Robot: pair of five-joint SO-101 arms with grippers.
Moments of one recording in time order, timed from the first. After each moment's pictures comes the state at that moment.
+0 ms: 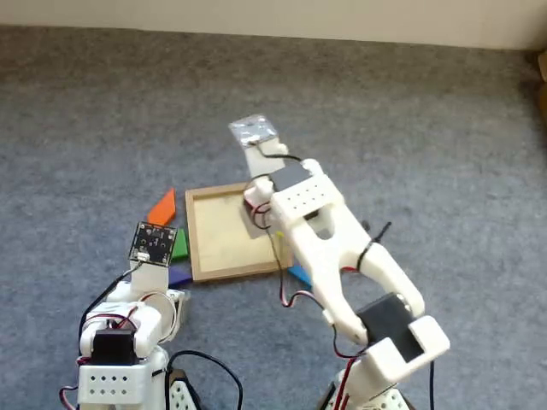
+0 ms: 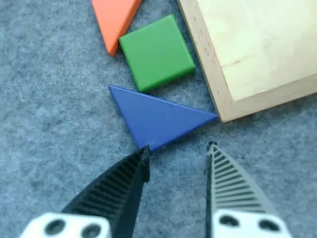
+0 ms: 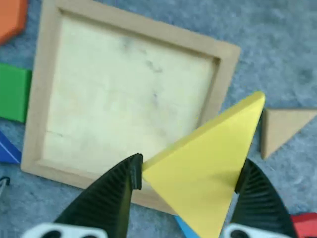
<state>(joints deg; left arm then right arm) -6.2 -101.8 96.0 75.8 -4.8 -36.6 5.6 11.9 63.3 -1.5</state>
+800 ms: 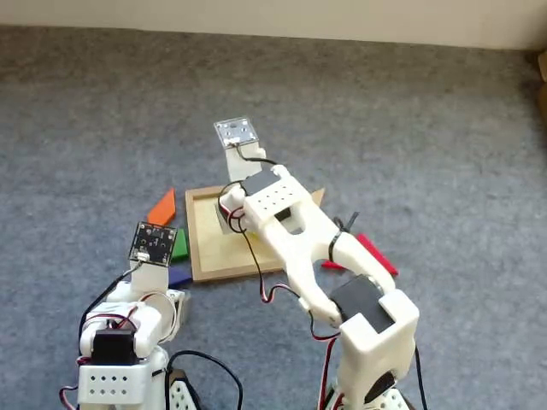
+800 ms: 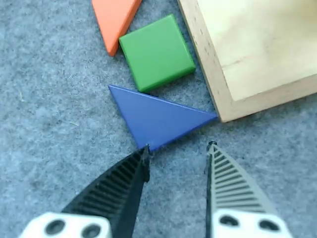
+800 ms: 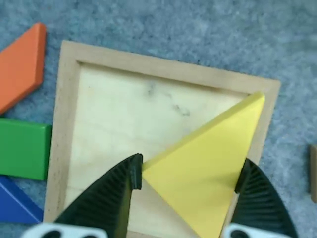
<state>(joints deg) -6.2 -101.8 96.0 75.8 -4.8 -40.0 15.1 8.6 53.8 -10.8</state>
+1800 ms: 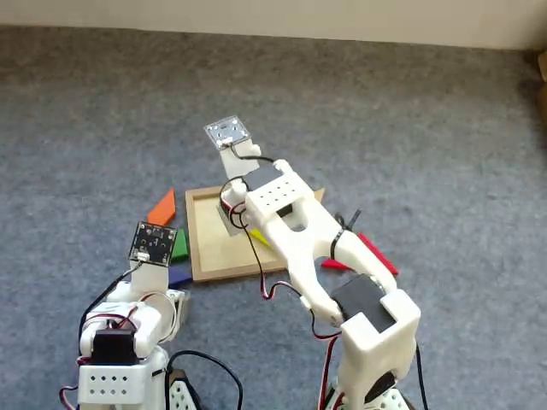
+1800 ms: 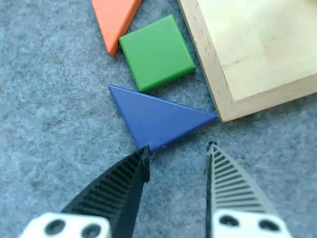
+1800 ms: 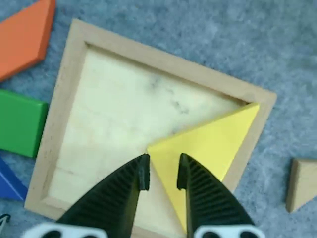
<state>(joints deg) -6.2 -101.8 96.0 75.8 -4.8 -39.2 15.1 6.3 56.9 -0.3</state>
